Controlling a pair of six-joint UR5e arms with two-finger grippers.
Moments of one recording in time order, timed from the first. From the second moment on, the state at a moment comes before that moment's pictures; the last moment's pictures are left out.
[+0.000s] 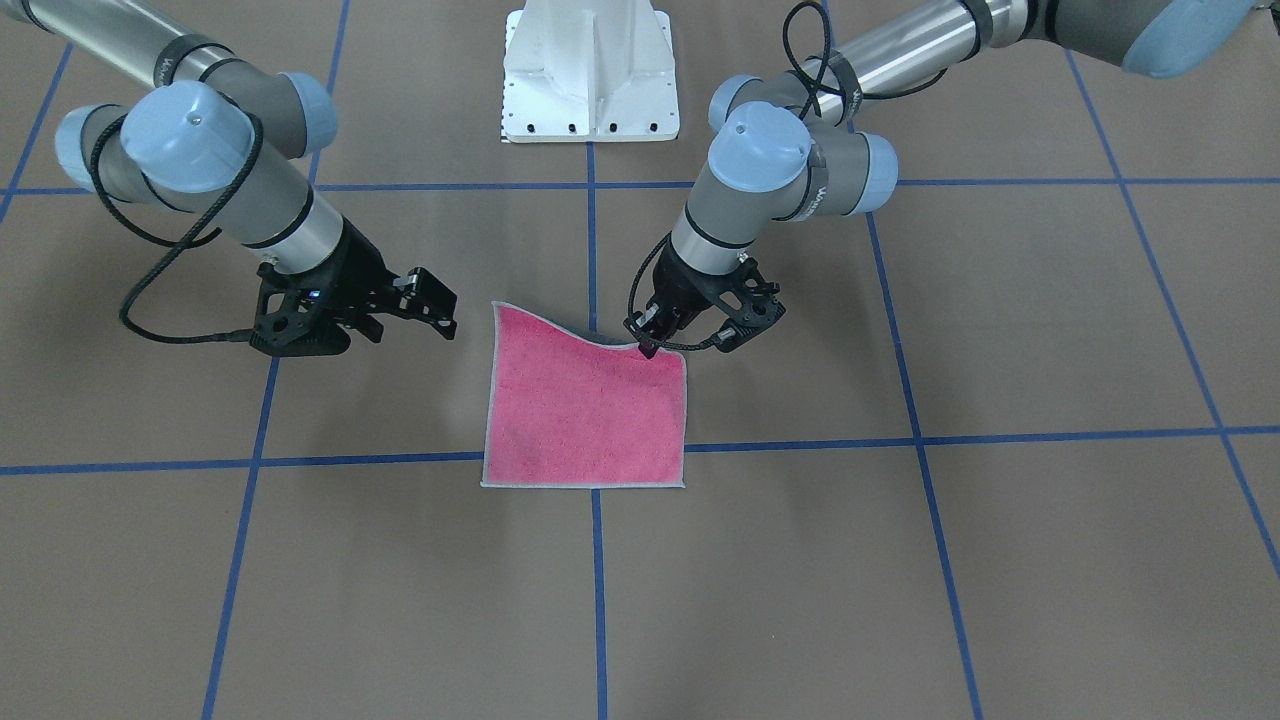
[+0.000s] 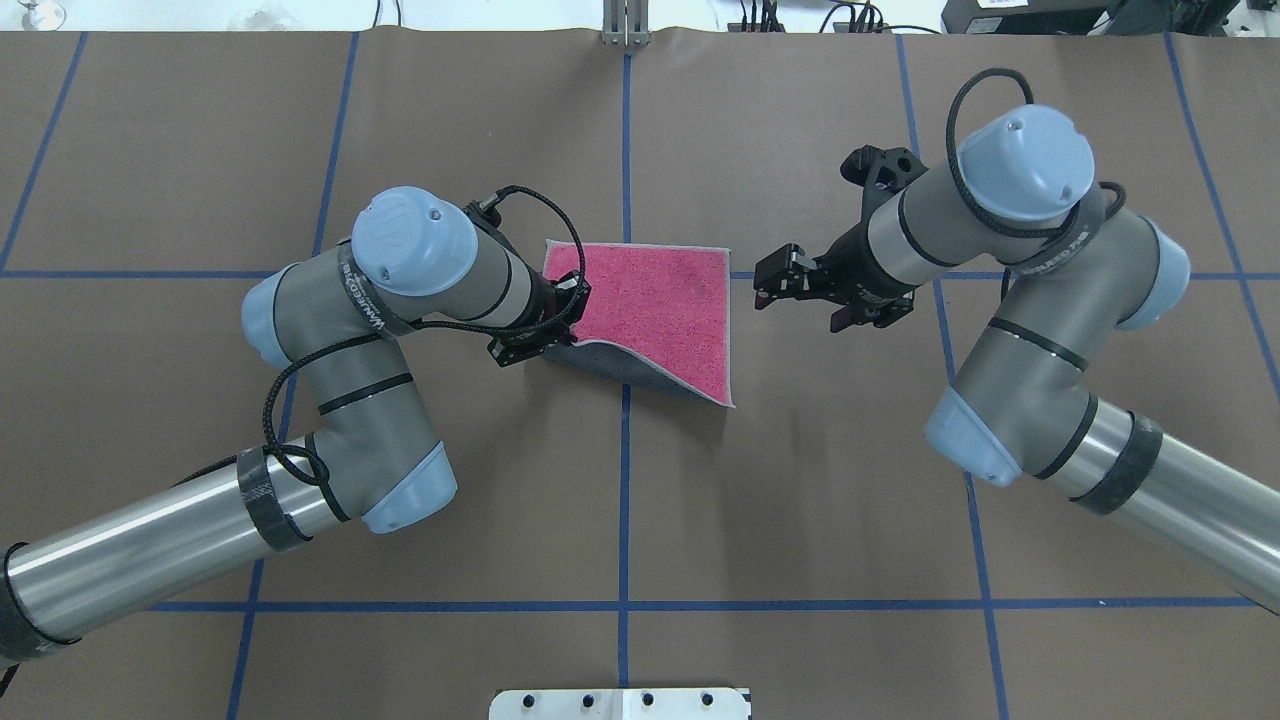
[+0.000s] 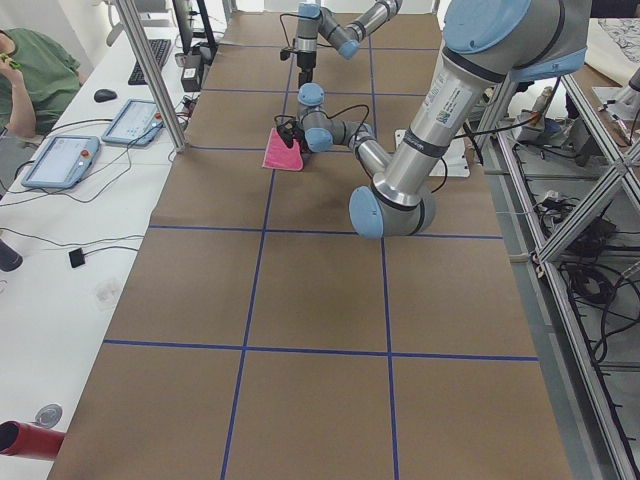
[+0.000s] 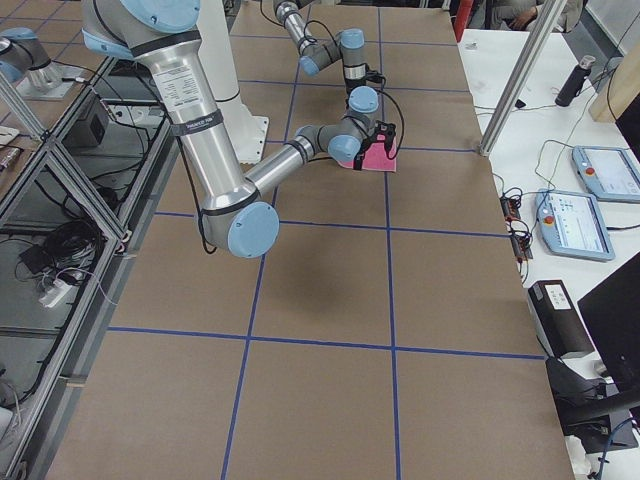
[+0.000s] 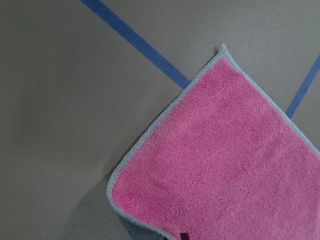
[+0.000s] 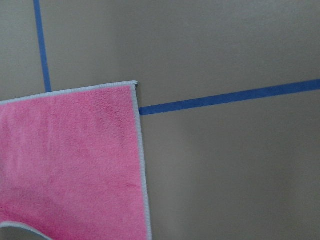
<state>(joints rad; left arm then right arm) -0.58 -2.25 -1.48 -2.04 -1.90 -1.91 0.72 -1.14 1.69 -1.10 2.11 1.42</state>
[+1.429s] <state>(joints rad) -0.58 -2.25 -1.48 -2.04 -1.91 -1.91 0.55 -1.11 1.63 -1.05 2.01 2.04</state>
